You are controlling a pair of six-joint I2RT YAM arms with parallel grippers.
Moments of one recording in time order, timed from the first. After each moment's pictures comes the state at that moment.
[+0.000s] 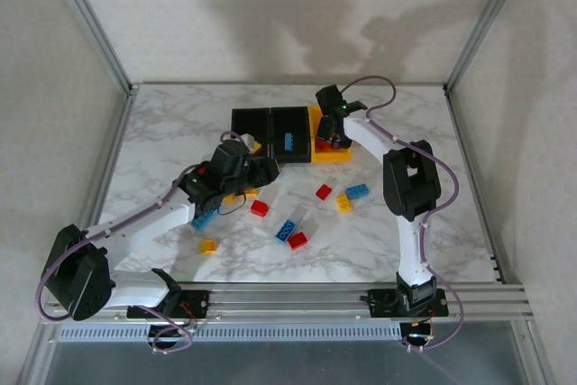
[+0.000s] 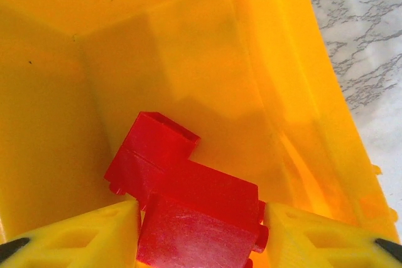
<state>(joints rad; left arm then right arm) -0.64 1.29 0.89 -0.25 0.01 -0.83 0.45 2.11 1.72 -0.75 0.19 0.65</state>
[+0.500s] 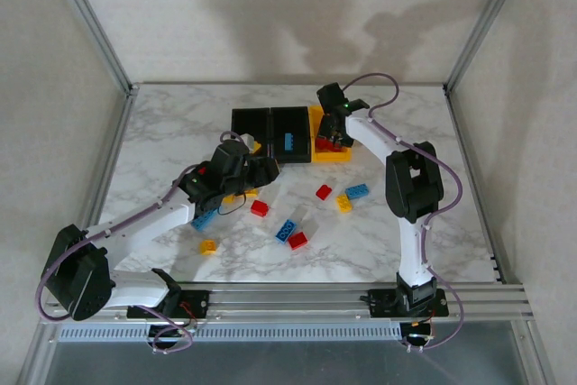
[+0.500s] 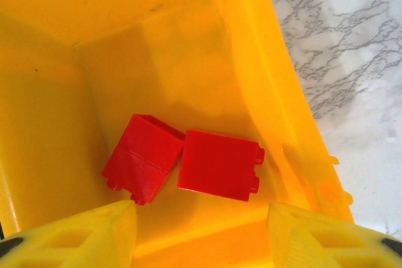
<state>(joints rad) -0.64 1.29 0.89 -0.25 0.01 -0.84 0.45 2.08 1.72 -0.77 0.21 0.64</state>
